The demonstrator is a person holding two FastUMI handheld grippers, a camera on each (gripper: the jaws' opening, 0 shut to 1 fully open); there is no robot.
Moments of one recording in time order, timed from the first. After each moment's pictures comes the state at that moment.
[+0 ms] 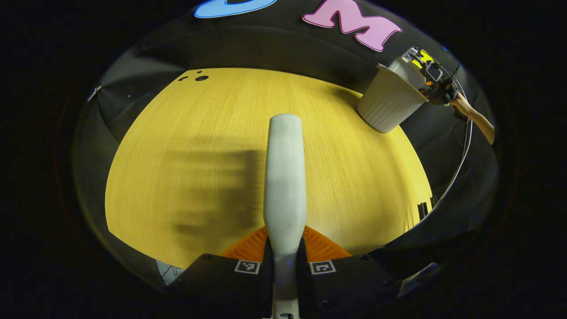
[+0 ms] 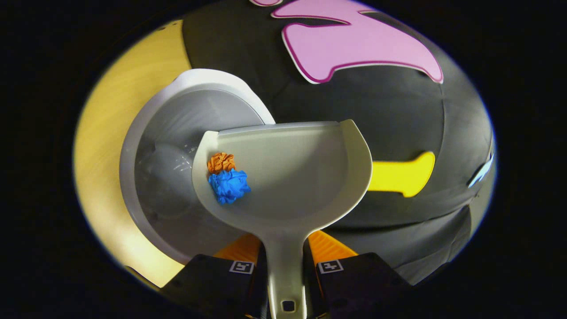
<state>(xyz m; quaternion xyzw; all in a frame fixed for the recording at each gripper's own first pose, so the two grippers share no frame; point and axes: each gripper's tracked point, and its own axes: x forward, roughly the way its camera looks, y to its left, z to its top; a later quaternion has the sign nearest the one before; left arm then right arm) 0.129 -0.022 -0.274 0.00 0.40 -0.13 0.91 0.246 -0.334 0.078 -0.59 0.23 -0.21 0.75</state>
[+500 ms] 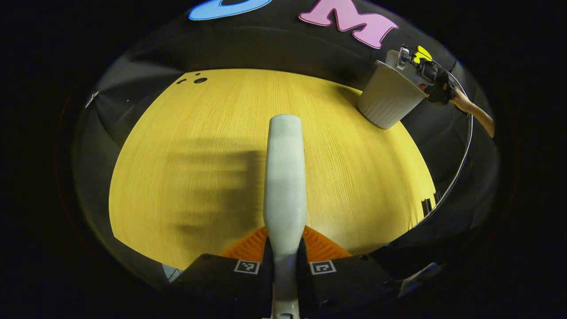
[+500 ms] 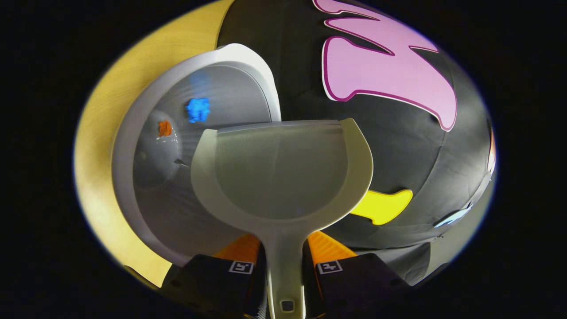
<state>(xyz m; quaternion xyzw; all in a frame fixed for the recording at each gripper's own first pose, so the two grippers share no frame) 0.128 -0.021 -0.273 0.01 0.40 -0.12 0.91 0.237 -0.360 0.094 -0.67 0.22 -0.23 0.67</state>
